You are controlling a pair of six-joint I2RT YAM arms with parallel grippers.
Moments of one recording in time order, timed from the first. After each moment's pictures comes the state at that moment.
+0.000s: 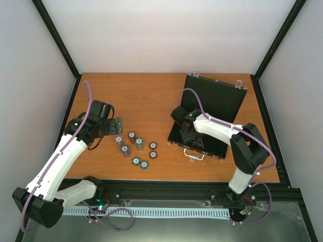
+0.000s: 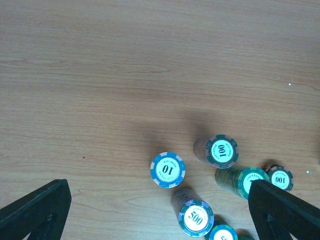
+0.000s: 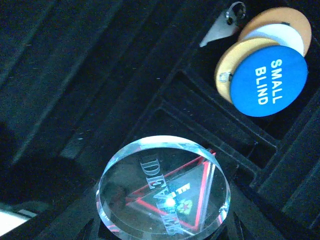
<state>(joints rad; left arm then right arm) -0.38 1.03 1.09 -1.05 -0.24 -0.44 0.72 1.72 1.19 -0.93 0.32 0.36</state>
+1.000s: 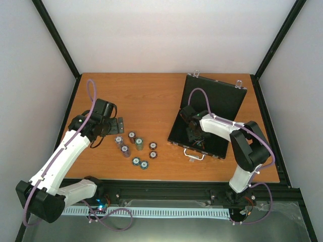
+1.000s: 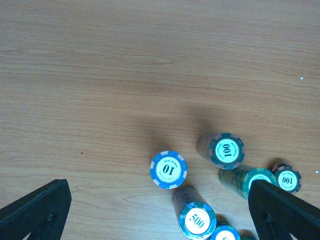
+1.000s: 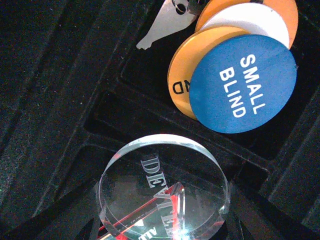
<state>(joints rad) -0.38 1.09 1.09 -1.05 -0.24 -0.46 0.57 1.74 1.08 -0.77 0.29 0.36</state>
